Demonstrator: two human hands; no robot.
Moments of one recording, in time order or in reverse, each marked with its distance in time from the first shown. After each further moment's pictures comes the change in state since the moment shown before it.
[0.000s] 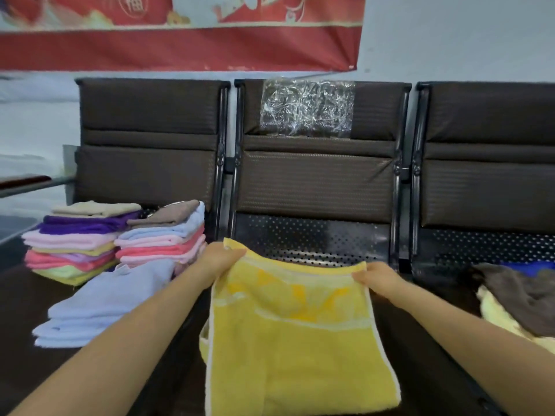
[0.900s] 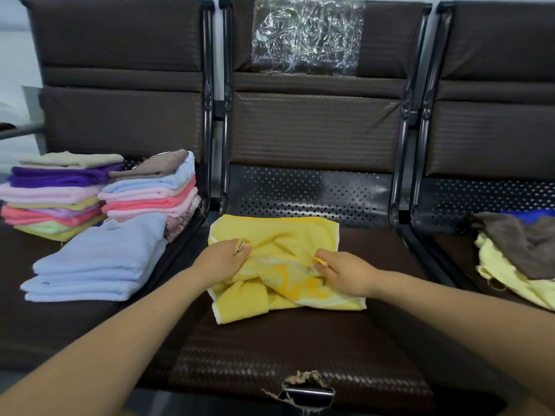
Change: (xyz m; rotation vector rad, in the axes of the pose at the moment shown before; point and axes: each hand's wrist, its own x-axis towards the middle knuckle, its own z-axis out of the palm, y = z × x) left_hand -0.031 -0.065 0.034 0.529 -0.224 0.242; right_hand -0.029 0.019 0.071 -0.564 -0.320 -0.524
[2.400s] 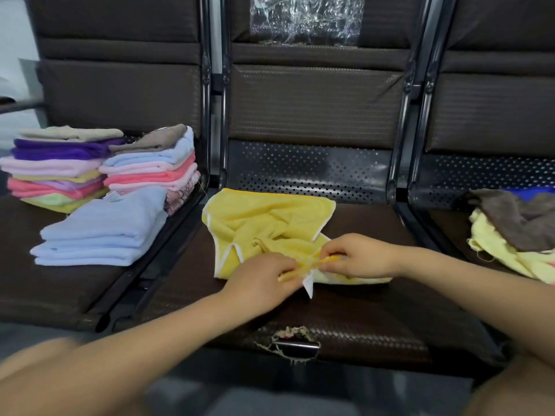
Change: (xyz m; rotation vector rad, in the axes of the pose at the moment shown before) left_hand -0.100 0.085 0.033 -0.044 -0.060 0.333; right_hand -0.054 -0.016 -0.024 0.072 -0.134 -0.119
